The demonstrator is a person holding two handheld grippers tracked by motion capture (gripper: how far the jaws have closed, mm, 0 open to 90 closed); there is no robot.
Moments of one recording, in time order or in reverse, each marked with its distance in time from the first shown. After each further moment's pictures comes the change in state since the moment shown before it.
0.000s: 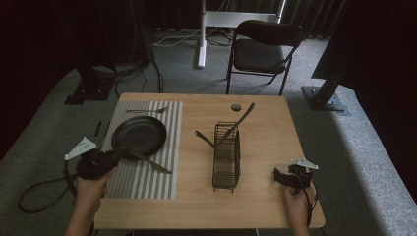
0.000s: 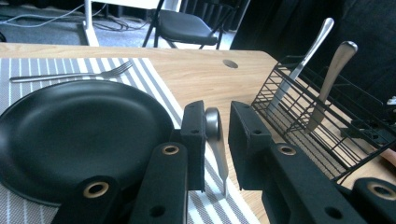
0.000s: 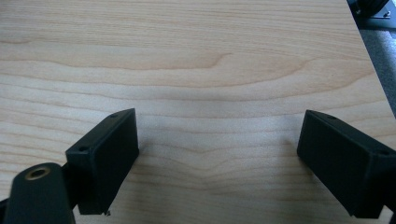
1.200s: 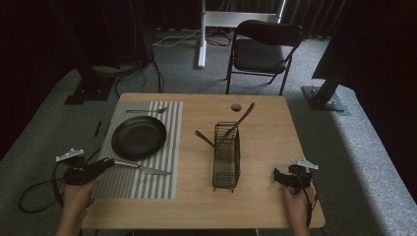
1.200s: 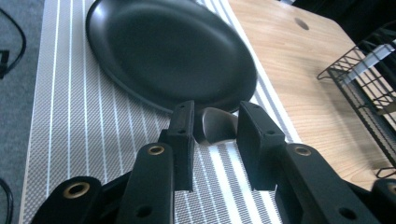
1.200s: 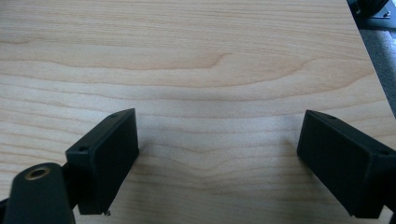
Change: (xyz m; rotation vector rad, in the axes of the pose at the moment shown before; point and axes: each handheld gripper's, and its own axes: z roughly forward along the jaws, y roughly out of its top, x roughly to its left) left arm 0.070 -0.047 -0.004 0.177 0.141 -0.227; right arm 0.000 0.000 0.000 0.001 0.000 0.002
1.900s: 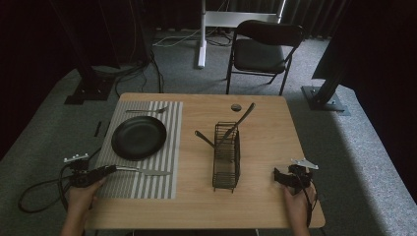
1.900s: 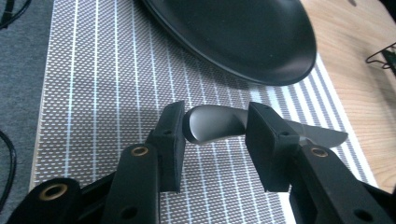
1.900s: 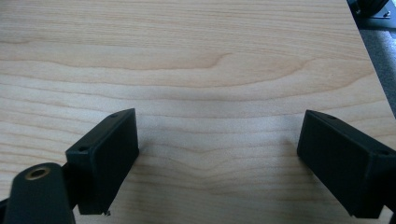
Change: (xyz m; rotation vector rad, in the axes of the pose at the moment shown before) left arm 0.032 -0.021 0.031 0.096 0.042 -0.090; right arm 0.000 0.000 0.000 0.000 0.000 0.000
